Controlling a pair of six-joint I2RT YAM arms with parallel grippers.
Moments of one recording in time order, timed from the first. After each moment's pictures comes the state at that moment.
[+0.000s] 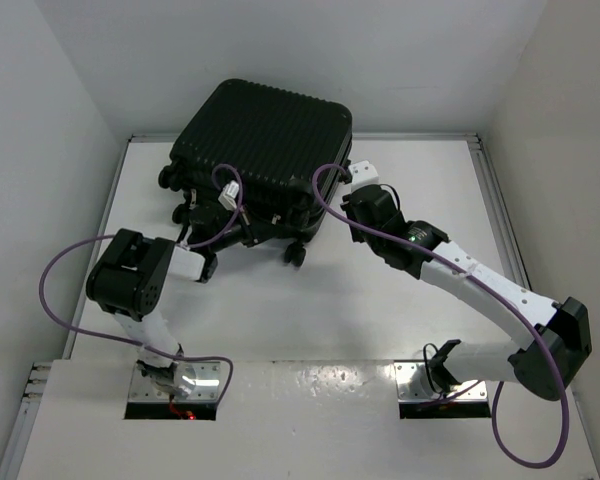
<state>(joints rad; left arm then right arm) -0.25 1.75 0.58 1.05 0.71 -0.88 0.72 1.27 1.03 -0.39 0.46 0.14</state>
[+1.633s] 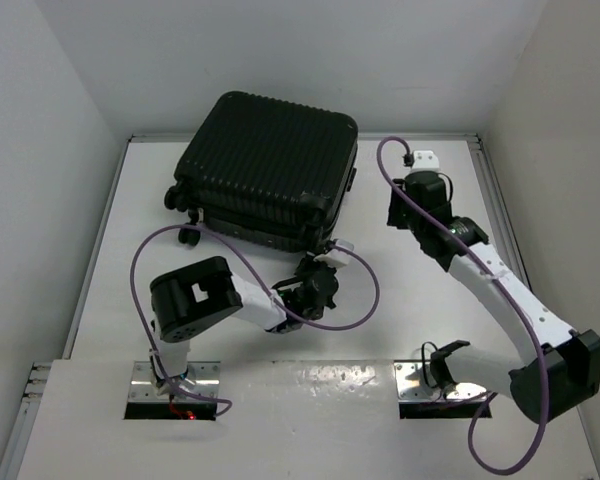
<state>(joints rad) -1.15 1.87 0.78 0.84 -1.02 0.15 0.43 1.17 0.99 -0.41 0.36 0.24</state>
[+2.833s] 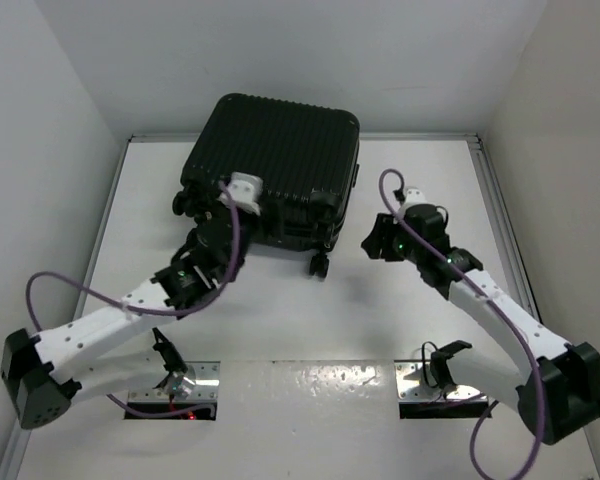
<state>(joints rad) -0.94 1.03 0.80 0.27 -0.57 -0.04 0.32 1.08 0.68 -0.23 -0.11 0.38</state>
